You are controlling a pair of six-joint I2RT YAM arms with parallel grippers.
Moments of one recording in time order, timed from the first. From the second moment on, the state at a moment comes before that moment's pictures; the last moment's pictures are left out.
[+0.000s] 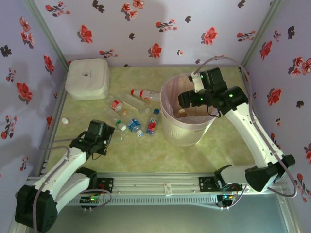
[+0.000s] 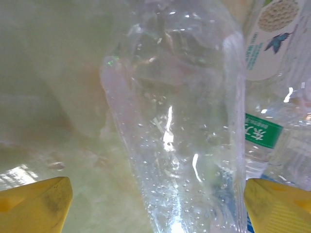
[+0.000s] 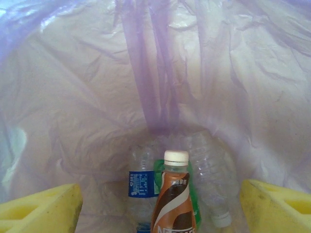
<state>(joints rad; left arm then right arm) -0.37 0.86 0.45 -0.56 -0.07 -1.52 0.47 1.30 1.50 -1.02 -0.11 0.12</state>
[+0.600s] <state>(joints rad) -0.40 1.03 0.45 -0.36 -0.07 -1.56 0.46 1.22 1.49 -0.97 -0.17 0.13</state>
